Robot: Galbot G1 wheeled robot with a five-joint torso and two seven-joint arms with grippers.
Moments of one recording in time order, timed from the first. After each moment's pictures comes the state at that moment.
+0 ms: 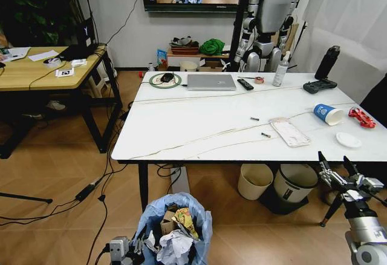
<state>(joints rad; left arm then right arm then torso) 2.06 -1.29 -0.51 -2.20 -0.45 0.06 0.02 -1.59 1.24 0.97 1.81 0.84 0.26 -0.43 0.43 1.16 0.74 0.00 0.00</state>
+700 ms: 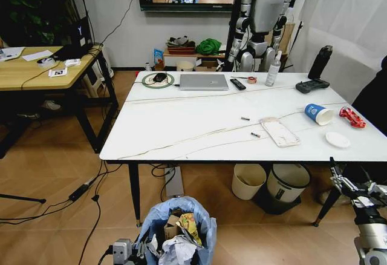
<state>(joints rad) 2.09 -1.30 -0.49 -2.22 -0.42 0.06 0.02 -1.56 1.25 1.01 1.73 0.83 0.30 -0.48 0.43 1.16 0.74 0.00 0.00</state>
